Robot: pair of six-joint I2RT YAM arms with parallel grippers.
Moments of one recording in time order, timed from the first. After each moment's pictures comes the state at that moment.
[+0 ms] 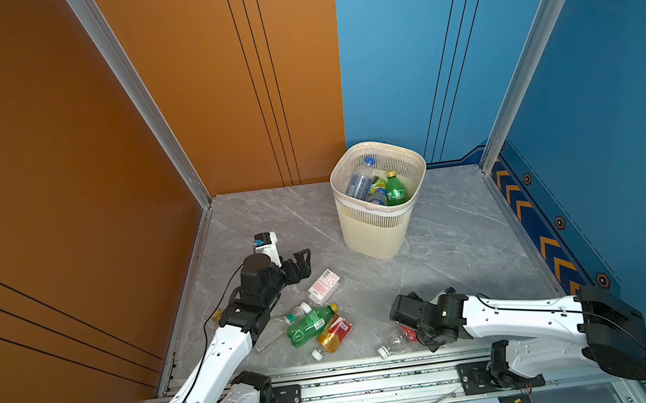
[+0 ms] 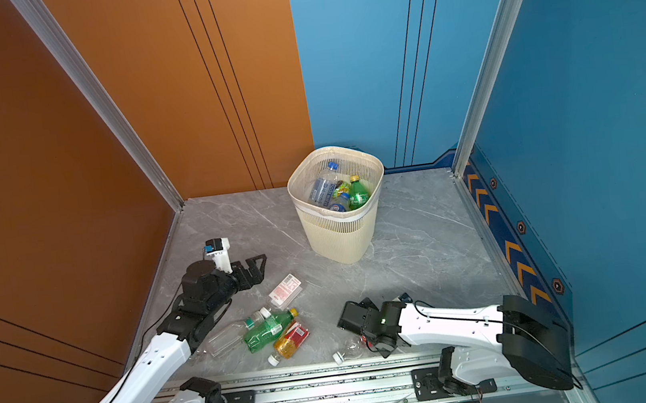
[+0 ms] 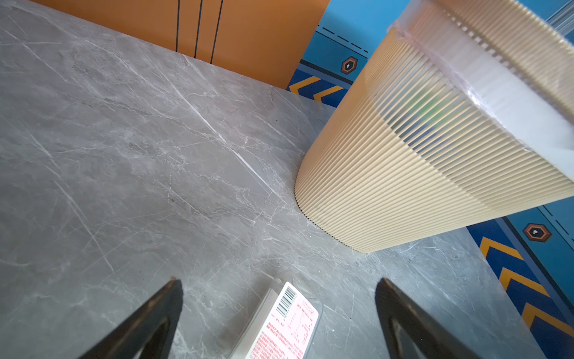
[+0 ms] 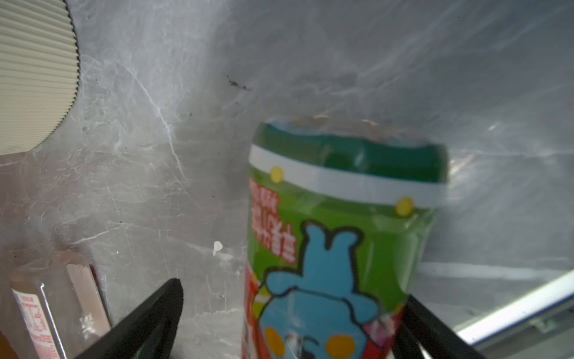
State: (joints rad) left arm -0.30 0.93 0.57 -0.05 0.07 -0.48; right arm 1.10 1.30 0.66 -0.66 0.35 2.03
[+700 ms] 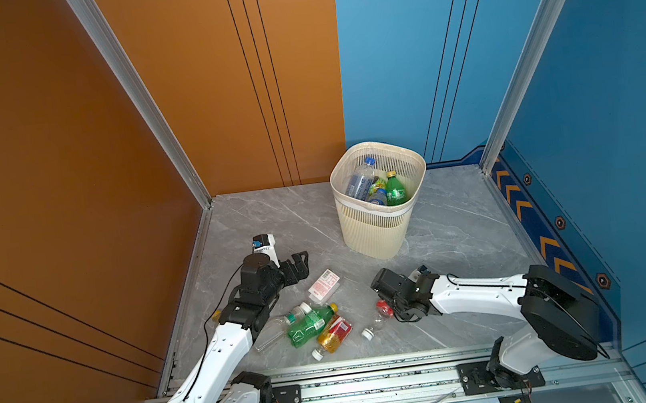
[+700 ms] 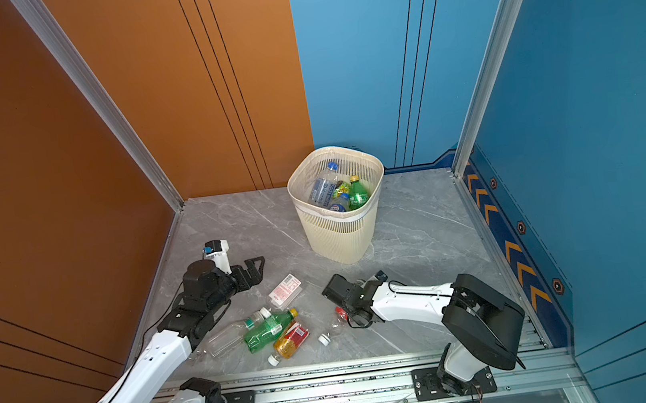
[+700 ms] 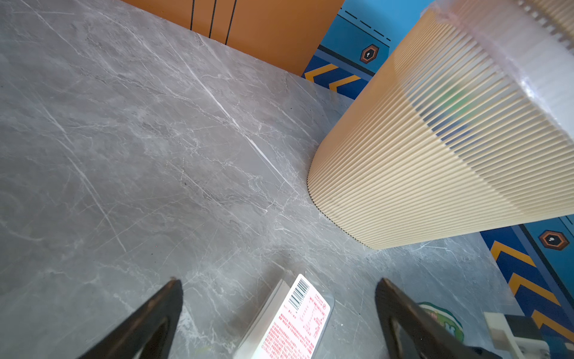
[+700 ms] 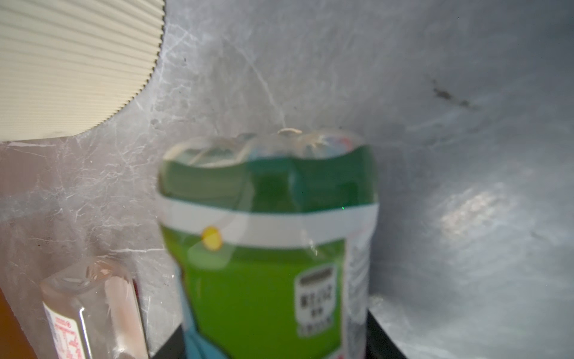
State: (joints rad) left arm -0.28 0.96 0.57 -0.09 0.08 -0.50; right arm 0.94 1.53 0.80 -0.44 0.30 1.73
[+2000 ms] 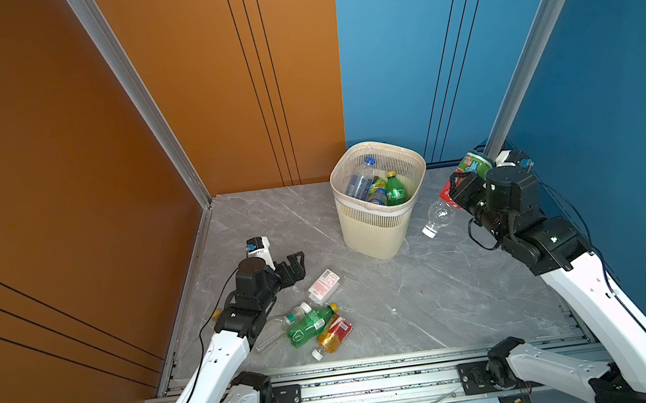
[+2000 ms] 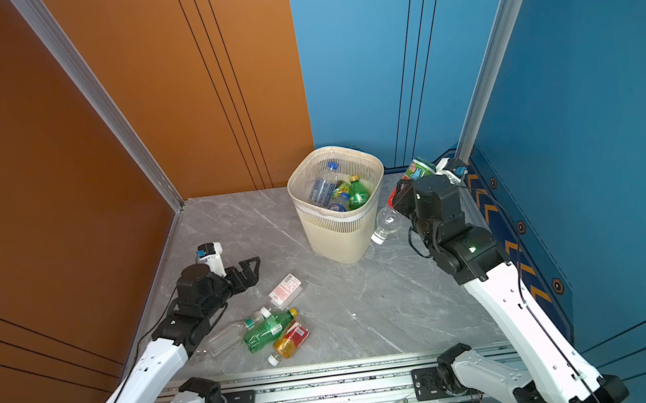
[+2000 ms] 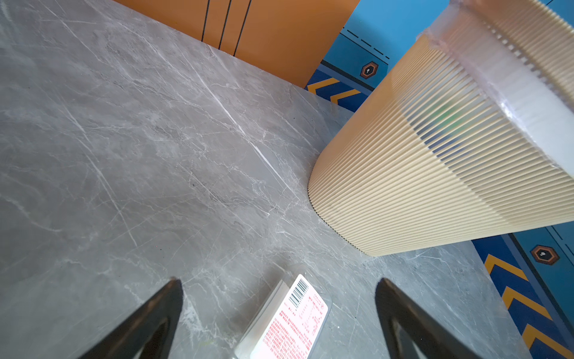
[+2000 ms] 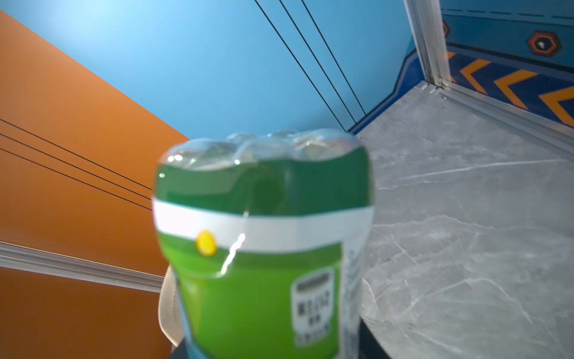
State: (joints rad) left arm -0.26 0.87 0.55 -0.12 0.06 -0.53; right arm 0.40 1.11 1.43 -0.61 0.36 0.86
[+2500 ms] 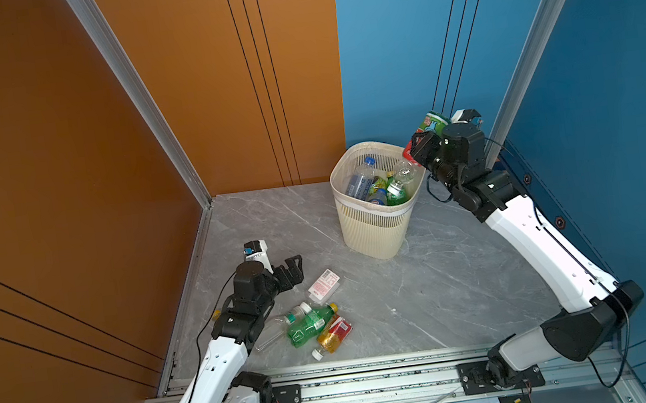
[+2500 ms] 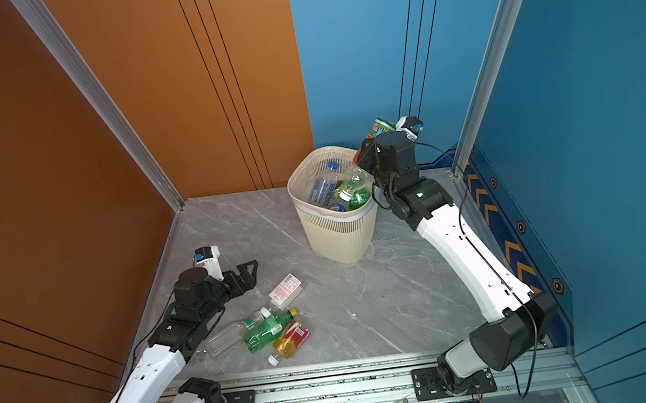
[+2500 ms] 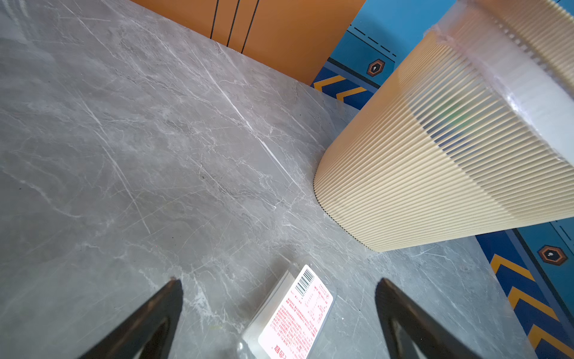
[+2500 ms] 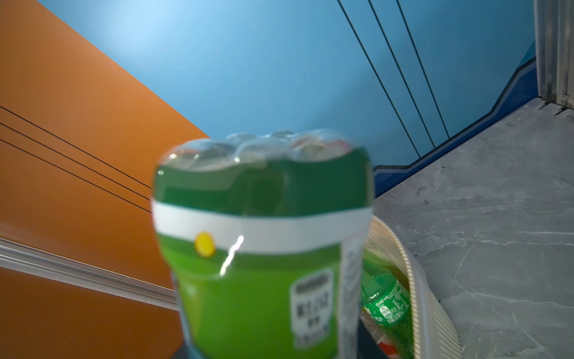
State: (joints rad) left arm -0.26 0.83 0.54 -0.17 0.05 -0.53; right arm 0.43 1.51 1.69 -0.41 0.33 0.84
